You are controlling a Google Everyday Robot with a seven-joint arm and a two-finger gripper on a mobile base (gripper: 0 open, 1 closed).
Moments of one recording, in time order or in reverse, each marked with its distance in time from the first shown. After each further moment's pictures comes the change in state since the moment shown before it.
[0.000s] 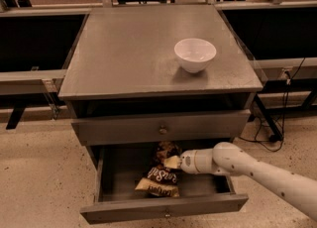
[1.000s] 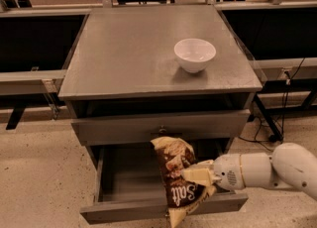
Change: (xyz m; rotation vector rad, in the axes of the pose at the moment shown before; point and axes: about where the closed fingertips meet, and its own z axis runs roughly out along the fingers) arm 0.035 0.142 -0.192 -0.238 -0.018 -0.400
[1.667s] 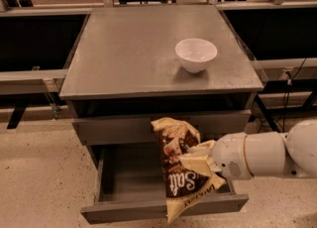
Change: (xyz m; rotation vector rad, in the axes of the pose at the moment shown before) arm -0.066 0.081 -0.041 0.156 0.058 -0.286
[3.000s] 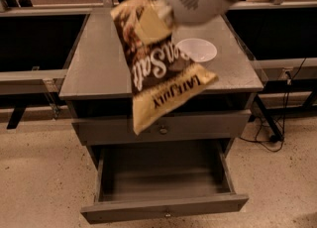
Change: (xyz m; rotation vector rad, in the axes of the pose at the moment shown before) arm -0.290 0.070 -0.079 0.254 0.151 -0.182
